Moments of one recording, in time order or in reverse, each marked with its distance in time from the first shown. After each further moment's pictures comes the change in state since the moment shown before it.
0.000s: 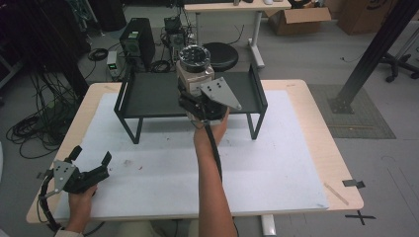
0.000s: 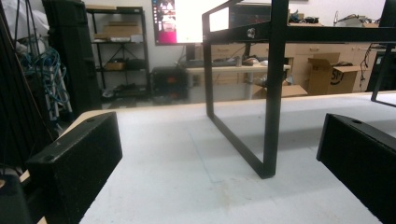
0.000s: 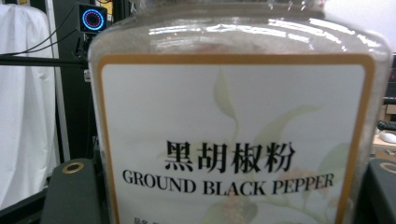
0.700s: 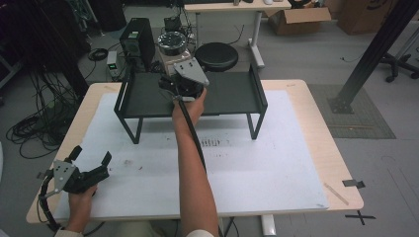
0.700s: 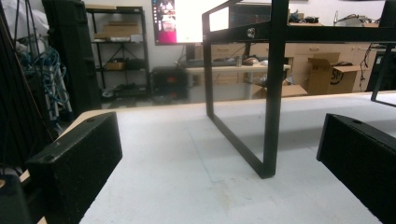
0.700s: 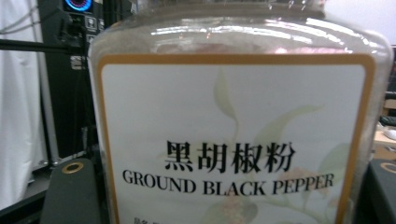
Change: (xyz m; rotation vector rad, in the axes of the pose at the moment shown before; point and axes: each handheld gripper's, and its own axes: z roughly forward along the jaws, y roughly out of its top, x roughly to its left) left arm 0.000 0.000 0.000 0.002 -0.001 0.000; right arm 0.021 -0.009 0.082 0.055 -0.030 -0.022
